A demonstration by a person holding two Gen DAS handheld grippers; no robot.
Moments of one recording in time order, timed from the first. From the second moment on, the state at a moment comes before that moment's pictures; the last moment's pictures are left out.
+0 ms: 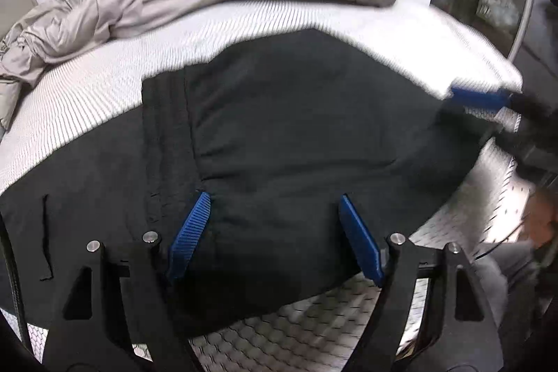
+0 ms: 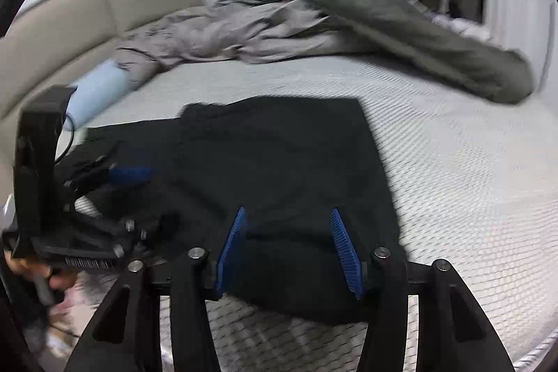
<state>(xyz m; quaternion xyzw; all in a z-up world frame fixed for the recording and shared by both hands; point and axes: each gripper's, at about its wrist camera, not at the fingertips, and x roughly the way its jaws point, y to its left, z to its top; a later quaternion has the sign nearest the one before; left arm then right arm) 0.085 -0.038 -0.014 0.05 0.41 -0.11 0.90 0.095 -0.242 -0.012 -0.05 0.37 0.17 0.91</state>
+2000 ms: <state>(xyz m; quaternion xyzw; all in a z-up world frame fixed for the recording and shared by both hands) 0.169 -0.007 -0.002 0.04 0.45 -0.15 0.88 0.145 -0.314 -0.039 -0.08 0.45 0.15 0.88</state>
